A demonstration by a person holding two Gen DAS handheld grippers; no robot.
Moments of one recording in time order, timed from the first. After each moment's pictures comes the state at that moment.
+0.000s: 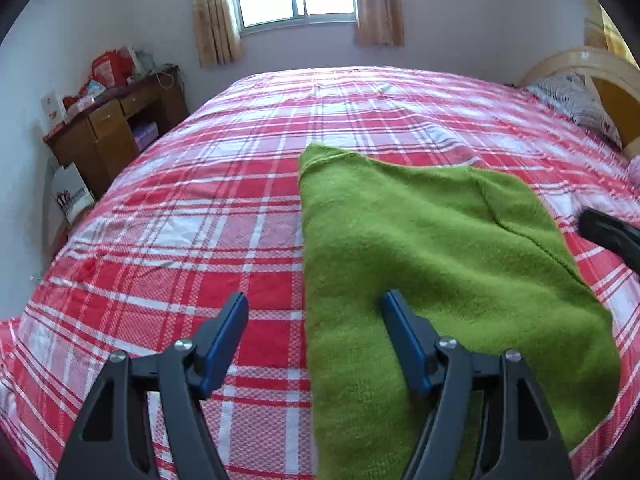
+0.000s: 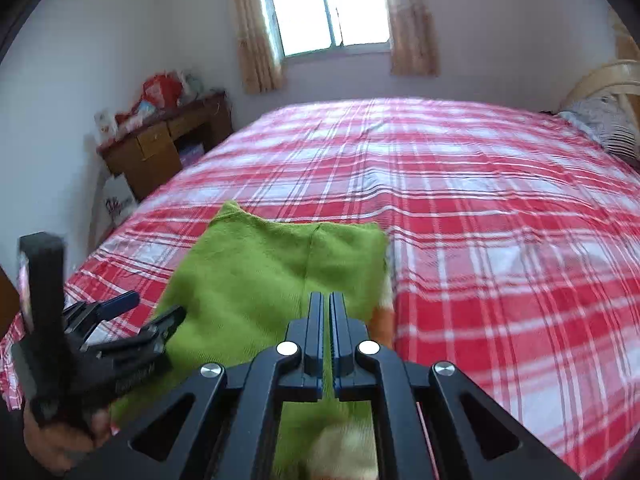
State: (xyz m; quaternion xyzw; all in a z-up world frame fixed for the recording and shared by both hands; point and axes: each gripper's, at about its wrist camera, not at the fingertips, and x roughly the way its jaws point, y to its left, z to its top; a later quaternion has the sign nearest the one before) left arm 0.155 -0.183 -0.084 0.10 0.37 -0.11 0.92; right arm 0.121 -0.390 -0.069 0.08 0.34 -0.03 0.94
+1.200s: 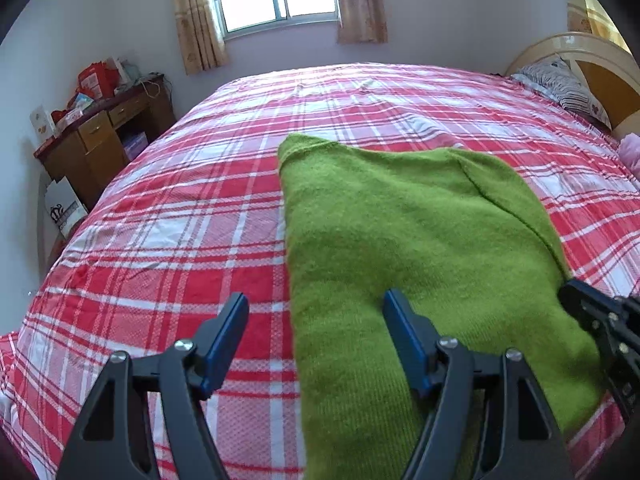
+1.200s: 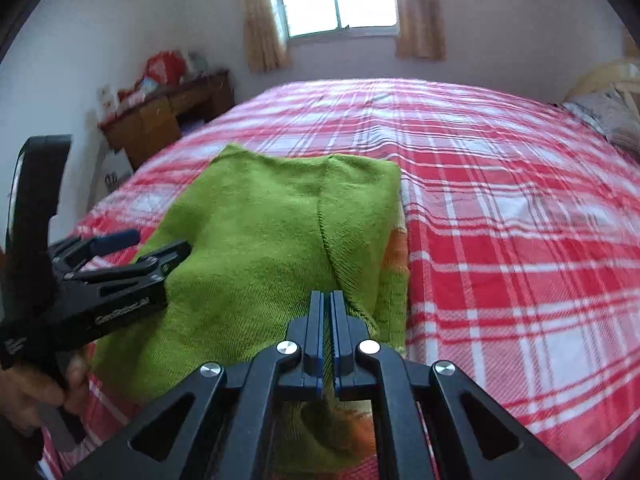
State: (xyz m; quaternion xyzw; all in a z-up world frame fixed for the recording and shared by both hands) left arm 0.142 -0.189 -0.085 0.12 0.37 -0.13 0.91; right arm 0.077 -0.371 -0.114 0.09 0.34 -0.04 0.93
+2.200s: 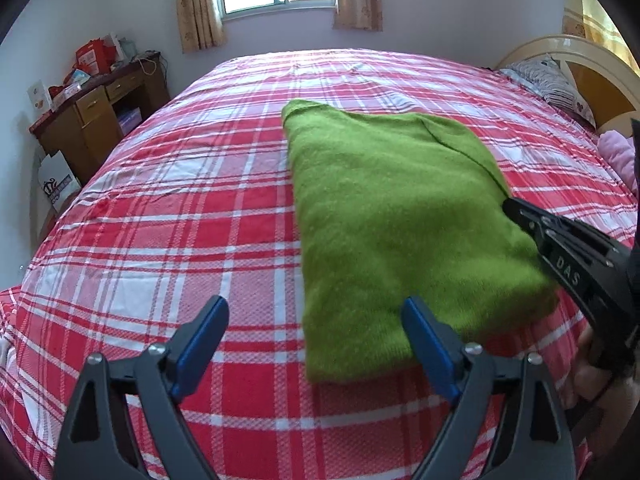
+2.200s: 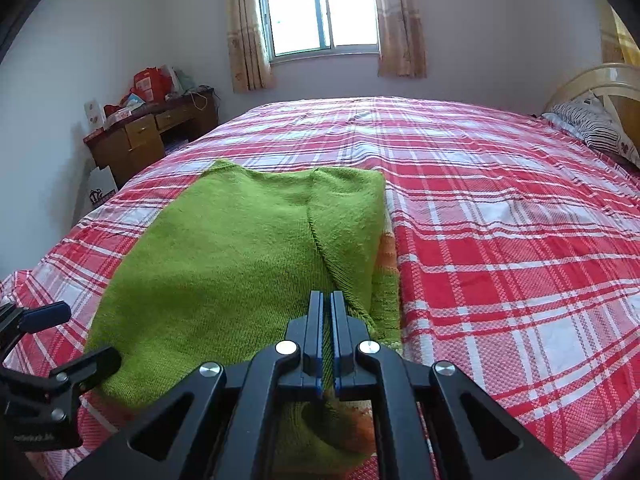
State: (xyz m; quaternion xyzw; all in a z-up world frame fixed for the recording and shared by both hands) left arm 0.075 -0.155 -0.082 0.10 0.40 -0.15 0.90; right arm 0.070 -0.364 -0.114 0.07 0.32 -0.08 0.94
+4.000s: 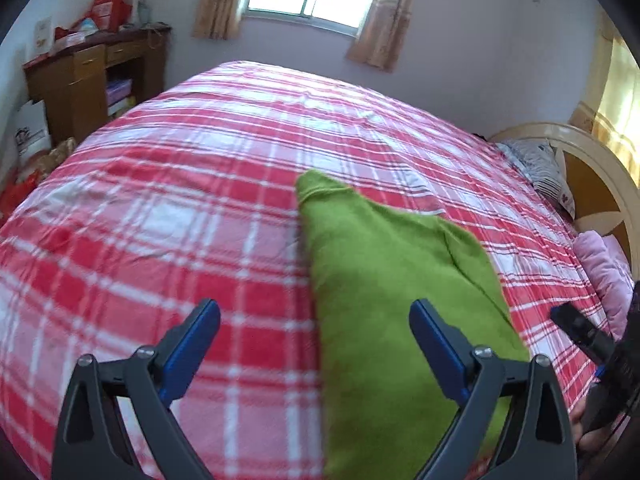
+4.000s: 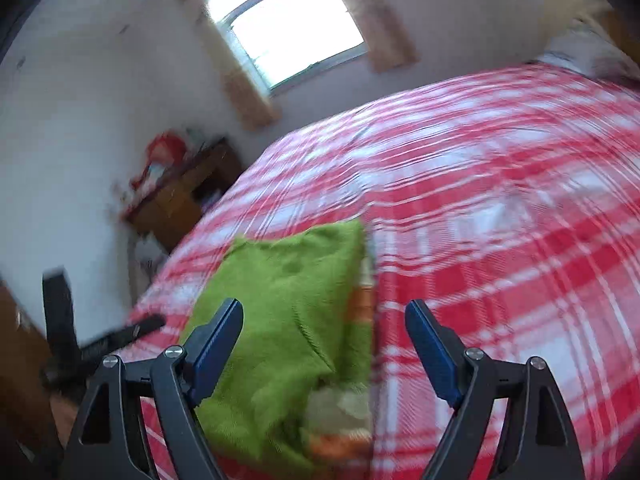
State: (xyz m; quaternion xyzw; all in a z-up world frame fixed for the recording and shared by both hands) left arm 0.182 -0.132 -0.062 -0.05 0.40 -0.21 0.89; right arm 0.077 -0.431 -0.071 0.21 0.29 -0.01 0.93
